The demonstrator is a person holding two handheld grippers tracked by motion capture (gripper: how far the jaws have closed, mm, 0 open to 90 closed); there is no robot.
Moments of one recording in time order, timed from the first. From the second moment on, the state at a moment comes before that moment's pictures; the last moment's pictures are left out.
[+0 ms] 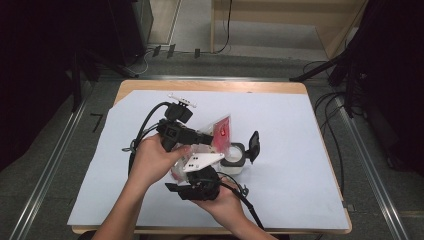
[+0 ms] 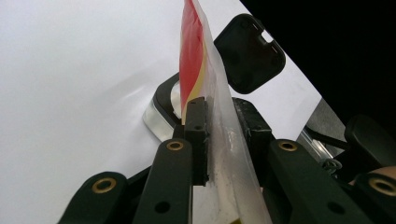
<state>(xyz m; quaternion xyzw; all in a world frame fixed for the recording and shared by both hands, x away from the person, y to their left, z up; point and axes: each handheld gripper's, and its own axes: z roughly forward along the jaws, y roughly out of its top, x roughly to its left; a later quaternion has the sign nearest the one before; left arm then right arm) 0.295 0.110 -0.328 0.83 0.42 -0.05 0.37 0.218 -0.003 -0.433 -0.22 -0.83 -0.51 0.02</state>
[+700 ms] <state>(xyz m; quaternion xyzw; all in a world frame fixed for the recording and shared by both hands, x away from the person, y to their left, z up) 0.295 0.112 -0.328 0.83 0.42 -0.04 0.37 0.221 -0.001 -0.434 -0.22 -0.83 -0.51 0.03</state>
